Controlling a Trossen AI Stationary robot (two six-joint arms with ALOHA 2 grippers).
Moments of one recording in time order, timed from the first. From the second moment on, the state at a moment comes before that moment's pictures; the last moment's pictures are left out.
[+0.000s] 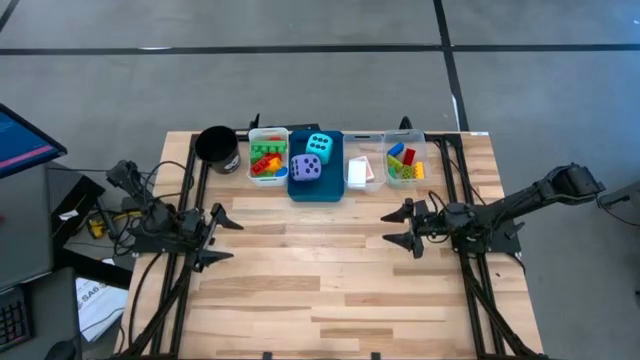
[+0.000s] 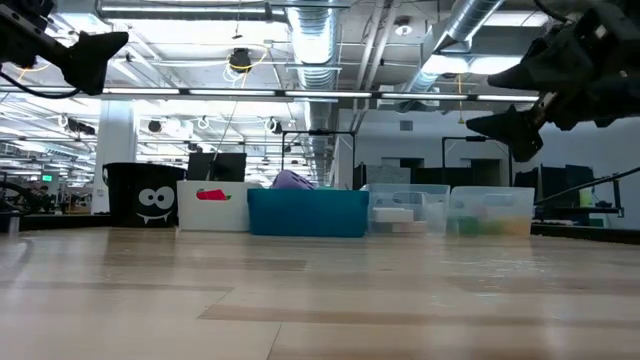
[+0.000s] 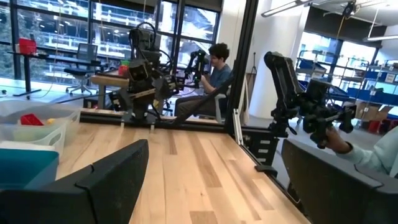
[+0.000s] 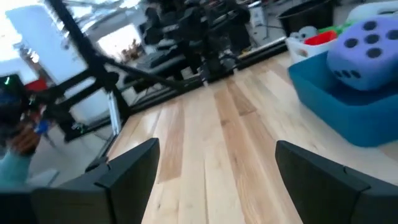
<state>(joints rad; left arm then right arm) -0.73 0.01 0.01 0.18 -0.56 -0.07 0.20 0.89 0.01 0.80 0.18 0.43</state>
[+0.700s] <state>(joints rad) -0.73 0.12 0.01 0.19 -0.56 -0.19 0.20 0.13 0.01 0.27 -0.06 0.25</state>
